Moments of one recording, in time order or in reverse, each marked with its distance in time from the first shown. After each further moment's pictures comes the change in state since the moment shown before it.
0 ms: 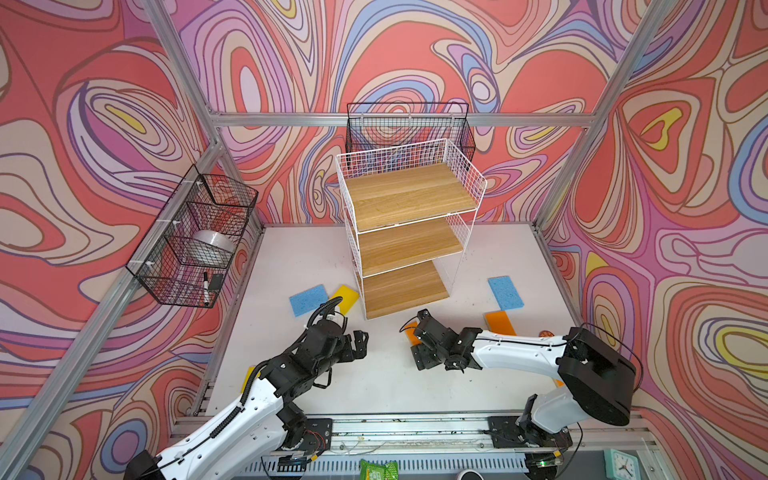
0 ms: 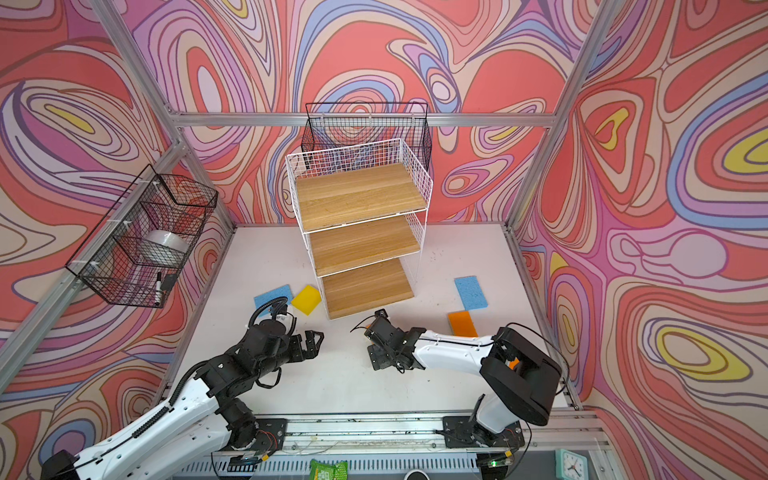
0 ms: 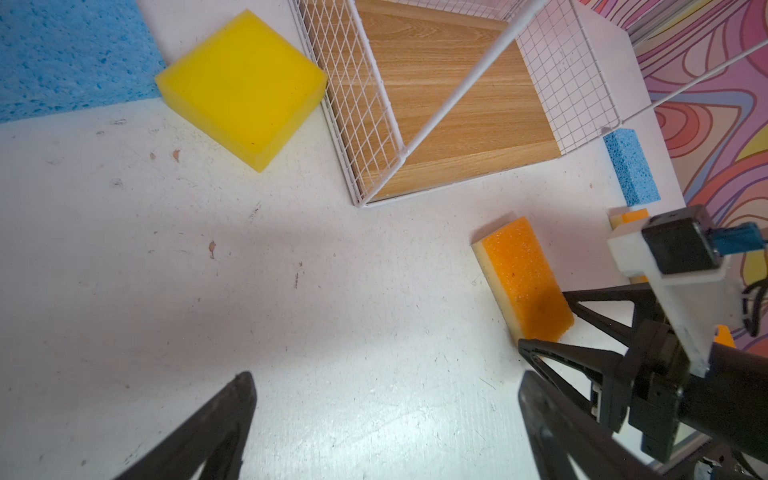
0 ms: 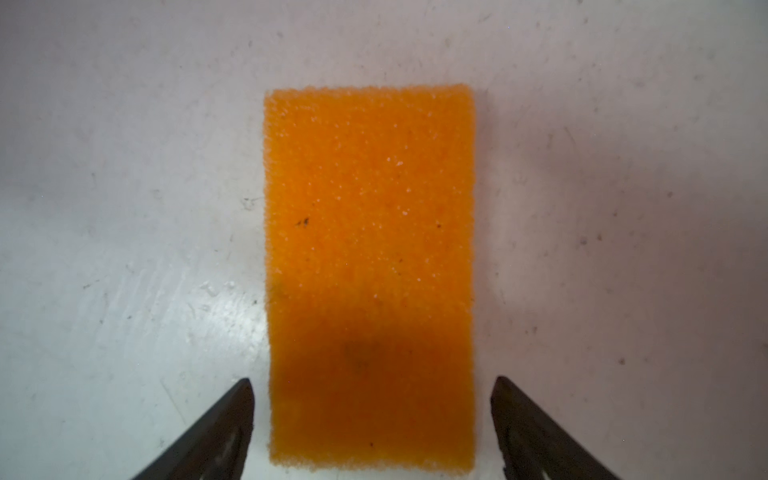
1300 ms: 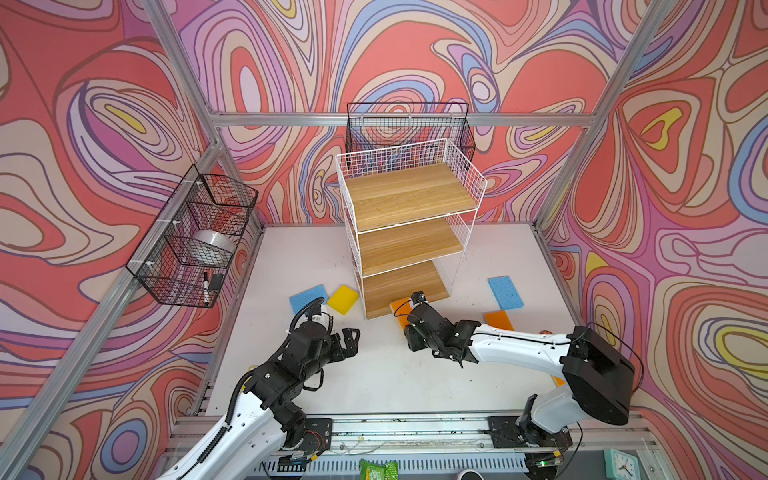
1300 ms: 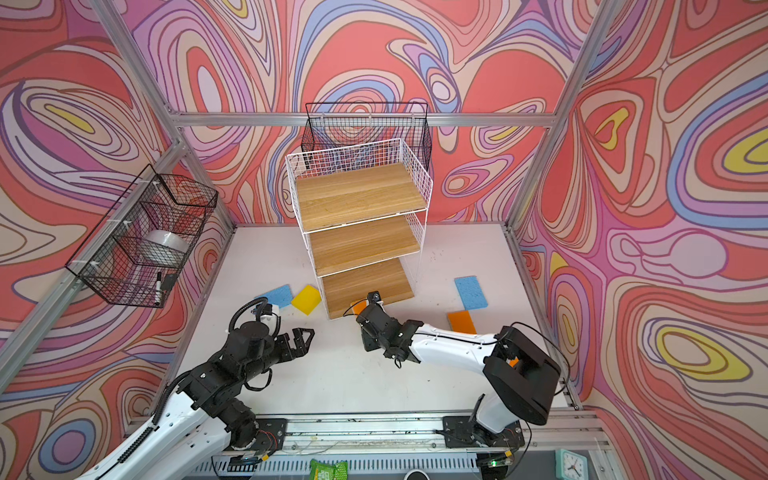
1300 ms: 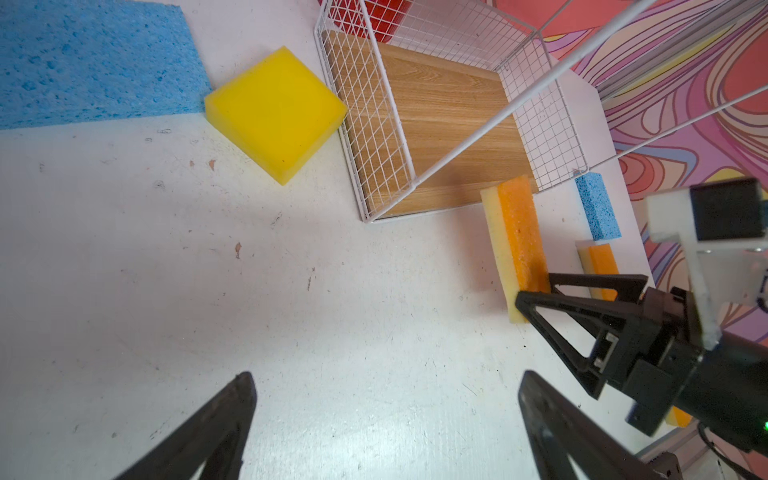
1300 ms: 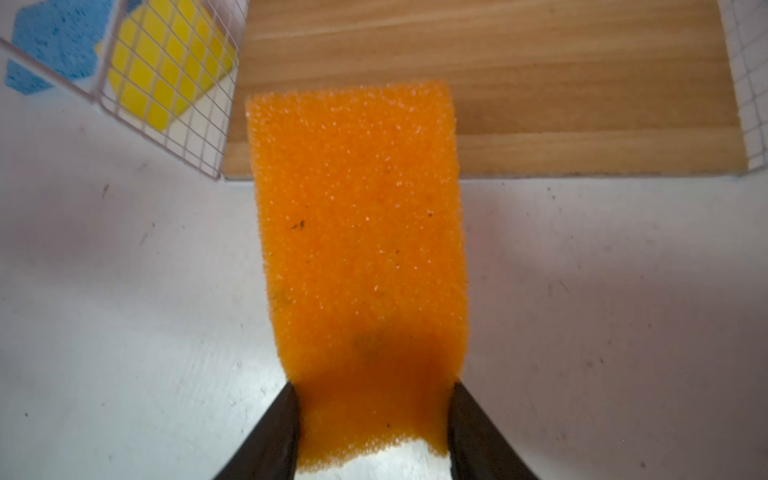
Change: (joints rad) left arm 0.095 -0.155 0.000 -0.090 0.060 -0.024; right arm 0.000 0.034 0.133 0.158 0.047 0.048
